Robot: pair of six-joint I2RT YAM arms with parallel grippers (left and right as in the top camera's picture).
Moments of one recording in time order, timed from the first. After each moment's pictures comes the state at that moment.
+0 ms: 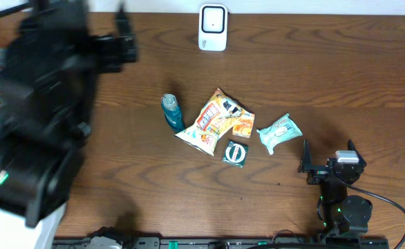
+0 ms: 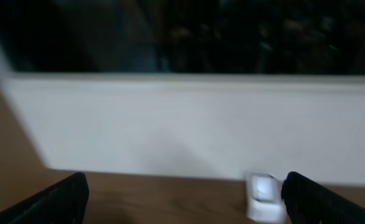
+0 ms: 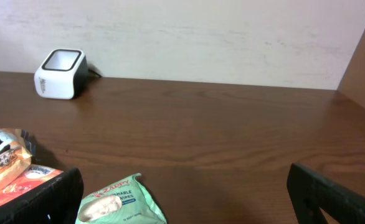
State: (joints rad) left arm -0.31 1.20 1.79 -0.71 -0.36 -0.05; right arm -0.04 0.01 0.01 -0.07 -0.01 -0.06
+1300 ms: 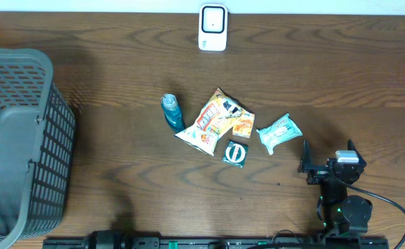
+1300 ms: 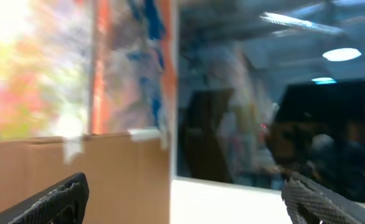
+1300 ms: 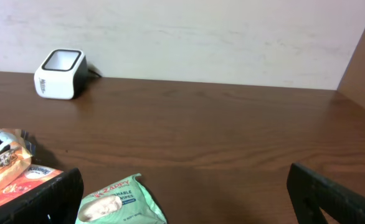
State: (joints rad) left arm 0.09 0.43 1.65 -0.66 -0.34 0.17; right arm -0.04 0.01 0.01 -0.07 -0.01 -0.06
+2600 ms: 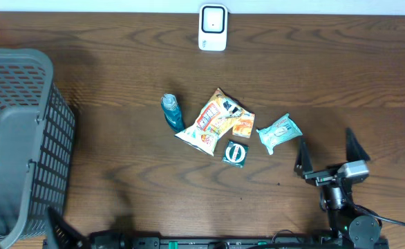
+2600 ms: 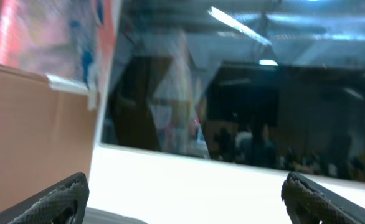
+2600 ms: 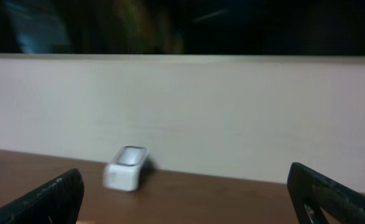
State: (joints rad) left arm 0.15 0.01 1.02 -0.50 -0.06 -0.12; right arm -0.04 0.02 0.01 0.32 -0.25 0.07
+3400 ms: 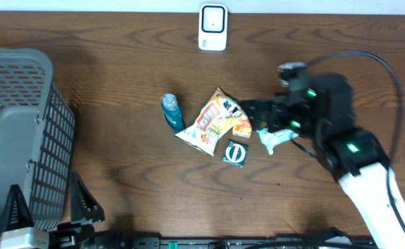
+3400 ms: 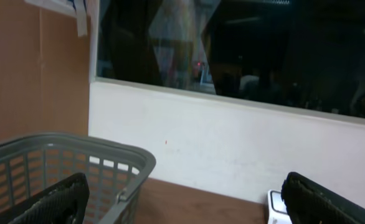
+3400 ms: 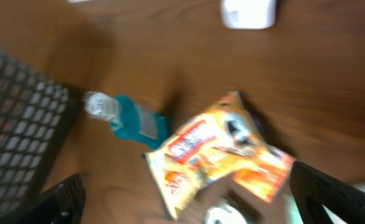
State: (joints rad) left arm 0.15 0.01 0.86 -0.62 -0.04 -0.15; right arm 0.34 1.19 1.10 -0.57 -0.35 0.30
